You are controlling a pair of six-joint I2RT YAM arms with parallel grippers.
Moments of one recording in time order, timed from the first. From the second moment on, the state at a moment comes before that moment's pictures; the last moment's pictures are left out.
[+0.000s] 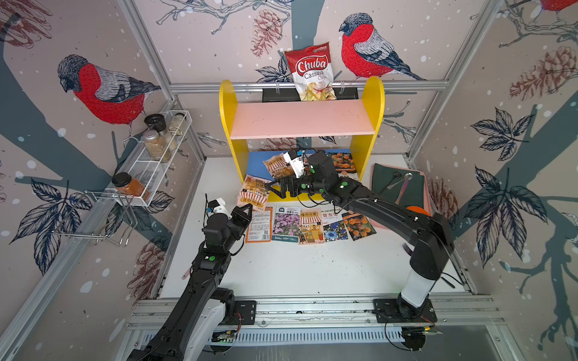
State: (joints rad) left arm -0.15 0.72 0.39 0.08 0.20 -1.13; right arm 0.86 1.74 1.56 -0.18 -0.39 0.39
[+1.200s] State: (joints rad) left arm -0.30 0.18 0.12 -0.39 0.06 -1.43; right arm 0.88 1.09 1.25 -0.65 -0.27 0.24
